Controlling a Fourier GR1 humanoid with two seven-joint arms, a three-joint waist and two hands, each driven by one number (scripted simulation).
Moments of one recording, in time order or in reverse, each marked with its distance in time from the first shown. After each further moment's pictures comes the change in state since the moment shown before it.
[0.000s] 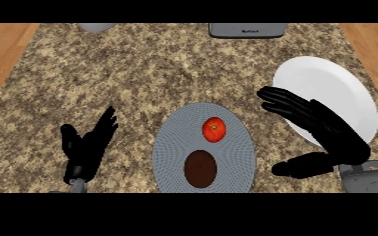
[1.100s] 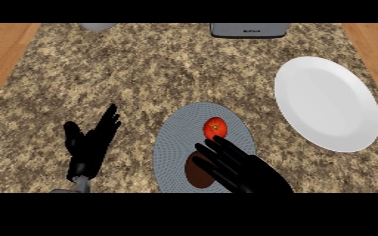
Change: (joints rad) left arm -0.008 -0.055 0.044 -0.009 -0.062 -0.031 0.025; right arm 0.212 0.188 0.389 -0.170 0.603 -0.073 0.381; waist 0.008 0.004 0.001
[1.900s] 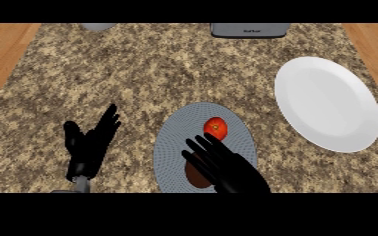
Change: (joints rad) left arm 0.008 -0.038 0.044 -0.019 -0.049 -0.039 0.028; right arm -0.003 0.126 0.033 0.159 0.209 -0.093 0.038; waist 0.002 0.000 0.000
